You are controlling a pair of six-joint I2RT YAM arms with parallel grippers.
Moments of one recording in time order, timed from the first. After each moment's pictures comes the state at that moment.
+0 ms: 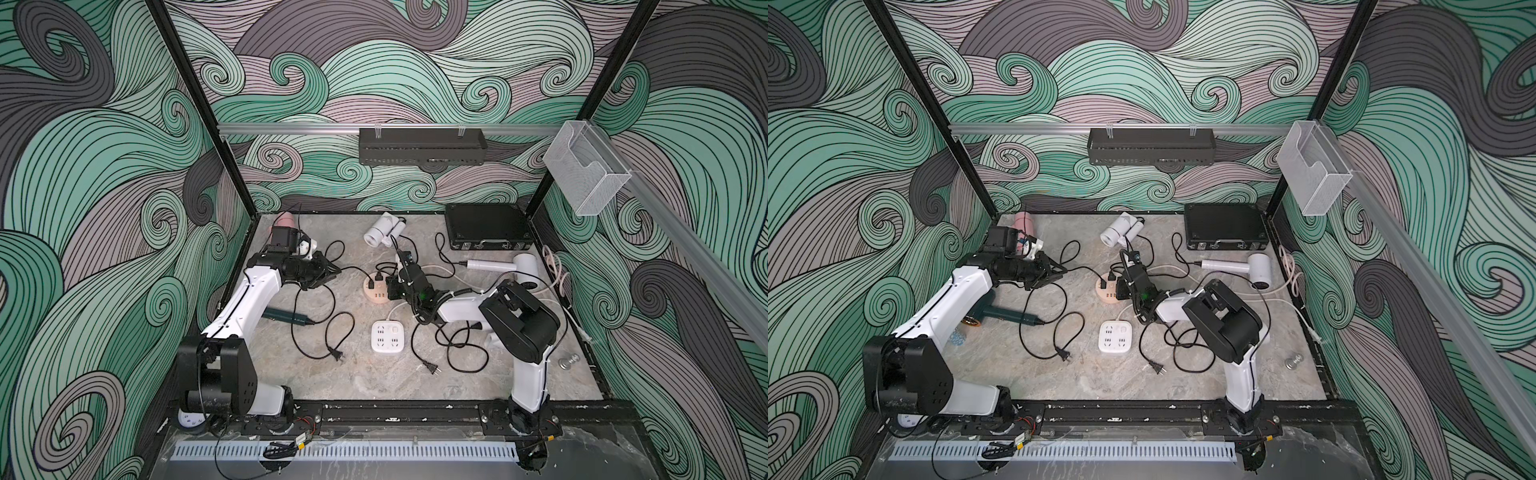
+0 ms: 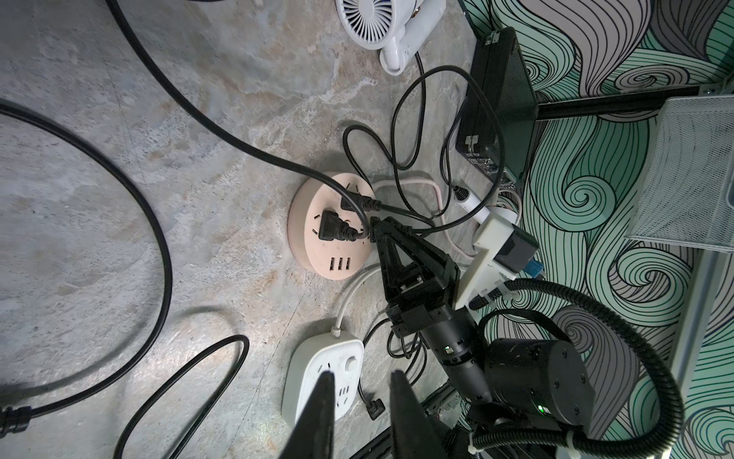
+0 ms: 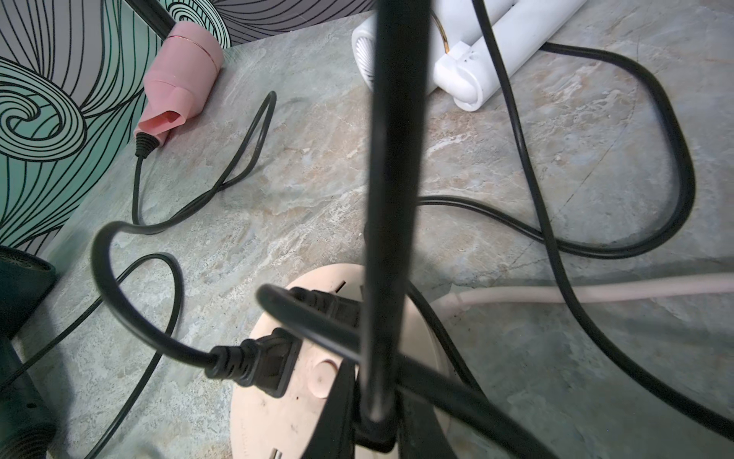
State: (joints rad) left arm -0.04 1.42 1.12 -0.71 0.66 -0.58; right arm 0.76 1.95 0.97 0.42 0.16 0.48
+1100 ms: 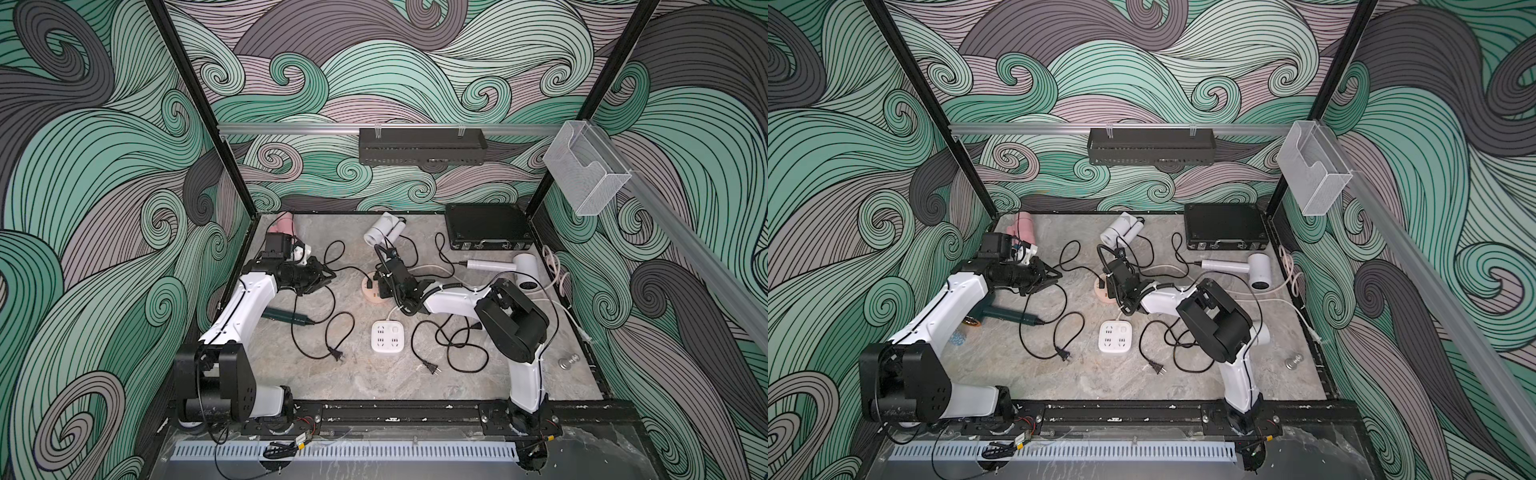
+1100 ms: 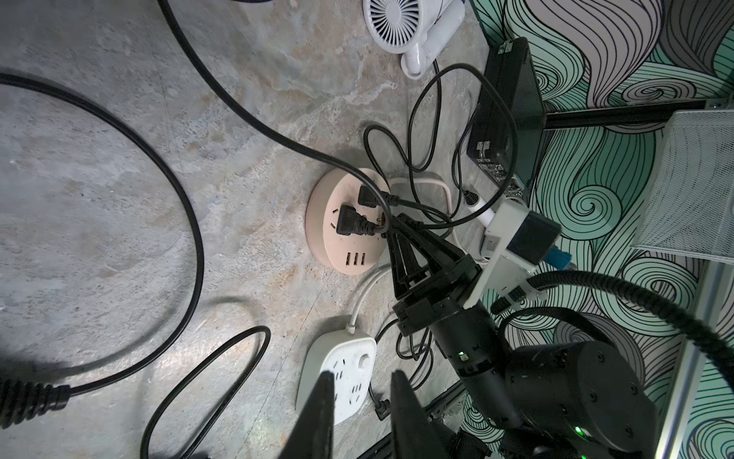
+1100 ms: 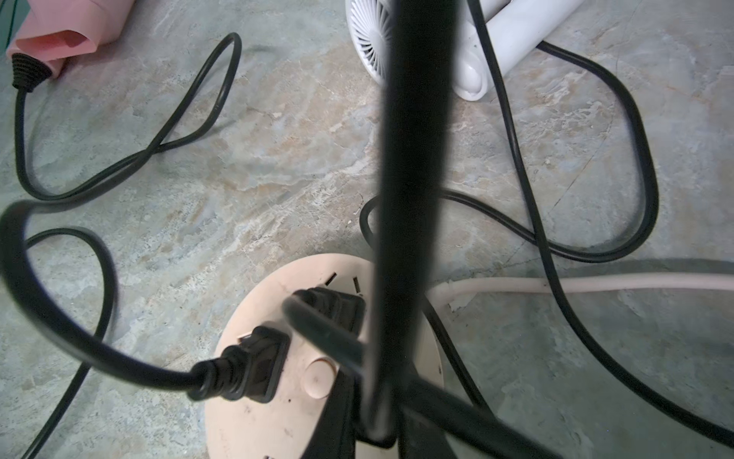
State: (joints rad) left arm 0.00 1.38 1.05 -0.70 0.66 -0.57; right arm 0.83 2.01 1.22 0.02 0.30 0.43
